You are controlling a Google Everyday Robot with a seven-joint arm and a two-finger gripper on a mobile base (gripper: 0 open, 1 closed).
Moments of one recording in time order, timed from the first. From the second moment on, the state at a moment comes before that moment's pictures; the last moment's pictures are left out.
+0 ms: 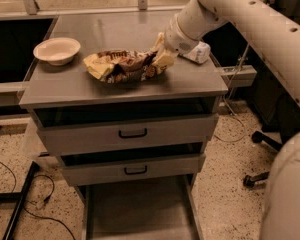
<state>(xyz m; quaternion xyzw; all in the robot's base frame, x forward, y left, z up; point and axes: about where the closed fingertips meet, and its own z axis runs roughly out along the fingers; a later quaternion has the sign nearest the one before) 0.700 -0.027 0.880 -0.72 0.61 0.06 0.32</state>
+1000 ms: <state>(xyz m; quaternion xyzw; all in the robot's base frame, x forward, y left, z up) 0.594 -0.090 0.955 -0.69 0.60 0.04 0.41</state>
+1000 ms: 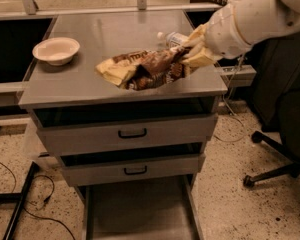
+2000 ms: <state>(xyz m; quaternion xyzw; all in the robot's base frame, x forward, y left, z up) 0.487 -0.098 0.888 -0.67 0.65 0.06 0.36</state>
